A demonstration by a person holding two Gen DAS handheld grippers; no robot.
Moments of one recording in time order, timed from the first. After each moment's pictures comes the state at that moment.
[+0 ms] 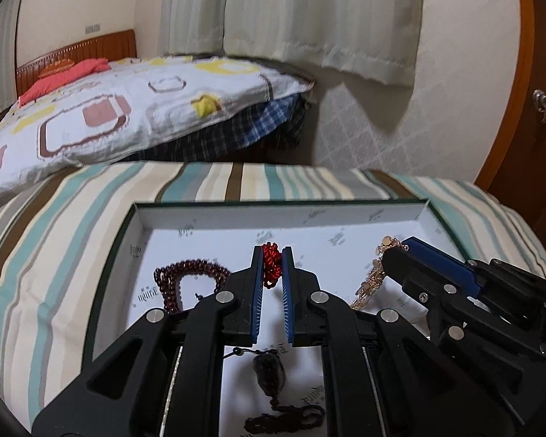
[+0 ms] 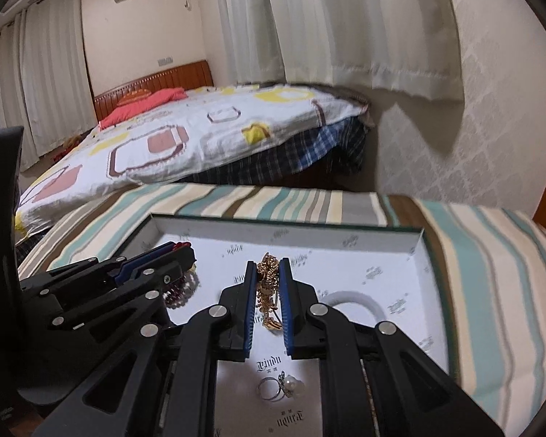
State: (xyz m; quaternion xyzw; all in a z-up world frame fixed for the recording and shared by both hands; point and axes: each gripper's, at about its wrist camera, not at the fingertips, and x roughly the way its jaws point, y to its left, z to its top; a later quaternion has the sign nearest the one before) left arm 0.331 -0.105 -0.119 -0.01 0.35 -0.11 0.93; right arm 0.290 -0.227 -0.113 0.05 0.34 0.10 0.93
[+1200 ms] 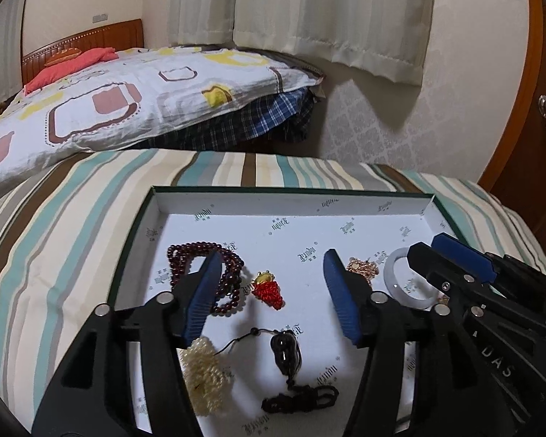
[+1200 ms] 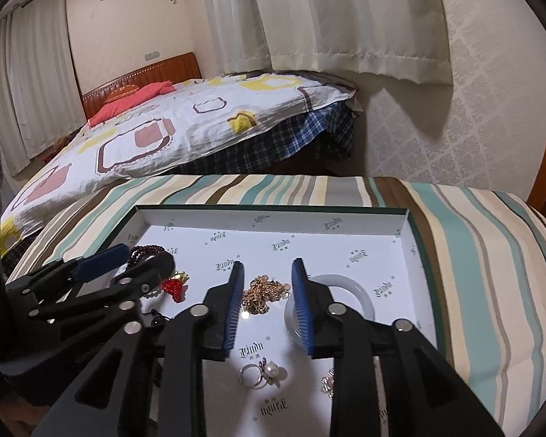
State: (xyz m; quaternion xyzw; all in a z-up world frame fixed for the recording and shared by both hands) left arm 0.318 -0.088 -0.112 -0.02 0.36 -0.10 0.93; right arm 0.278 -0.242 -0.106 0.06 0.35 0.08 0.93
